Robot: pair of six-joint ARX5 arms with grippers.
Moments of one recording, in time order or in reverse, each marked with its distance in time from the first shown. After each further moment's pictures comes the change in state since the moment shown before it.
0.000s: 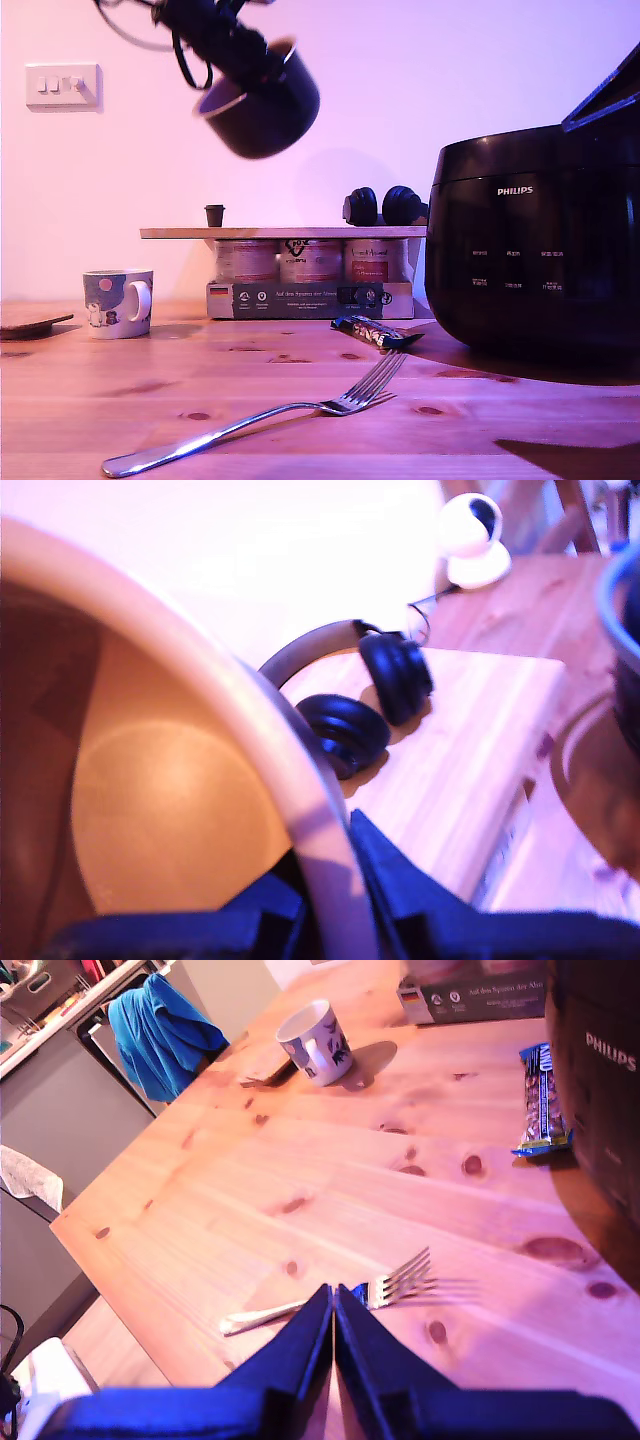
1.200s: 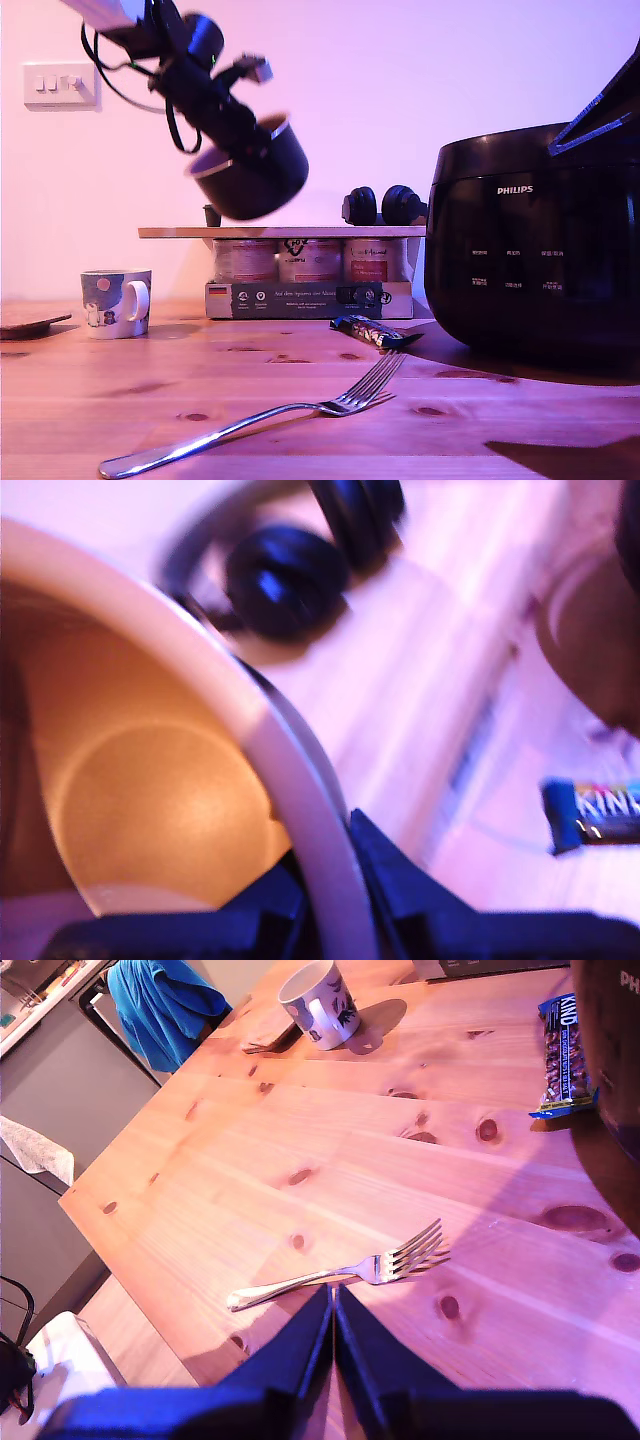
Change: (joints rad) left arm 0.038 0.105 0.000 -0.131 -0.003 0.168; right arm 0.039 0.045 0.000 0.000 0.000 0.000
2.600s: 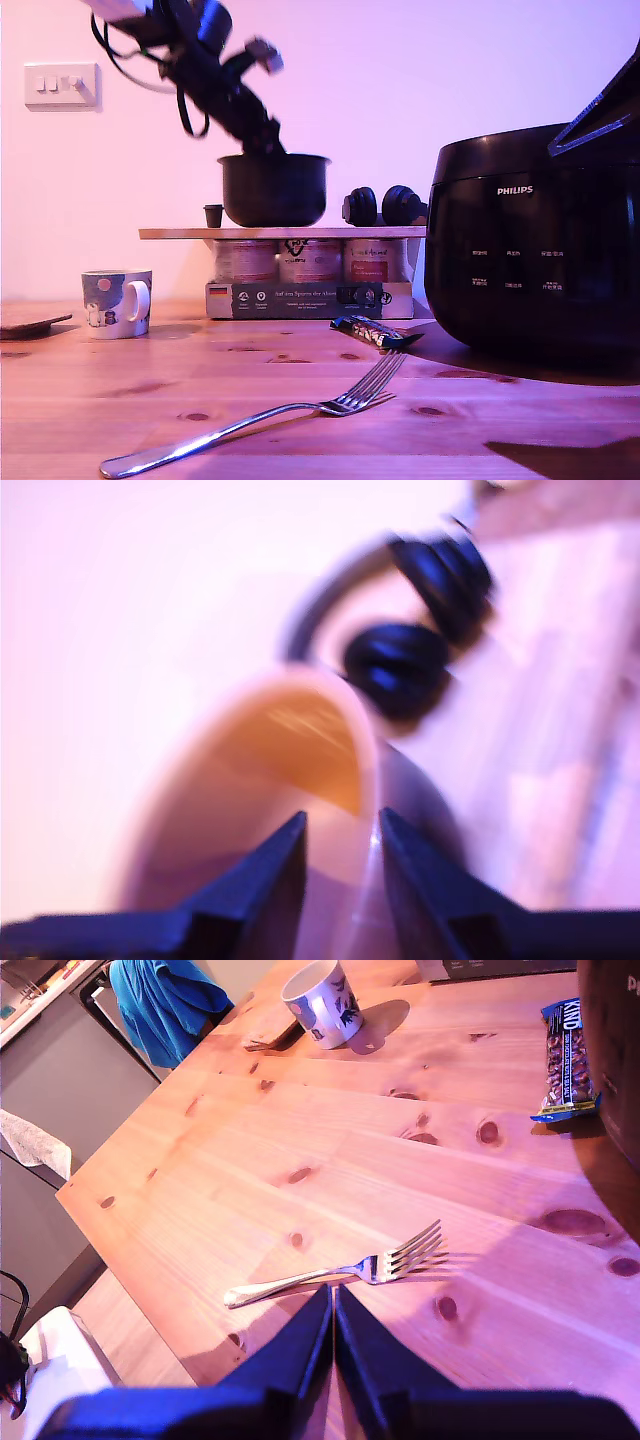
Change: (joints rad) left arm -0.016 0.000 0.176 0.057 -0.086 0.093; right arm 0.000 0.000 0.000 0.000 0.000 -0.022
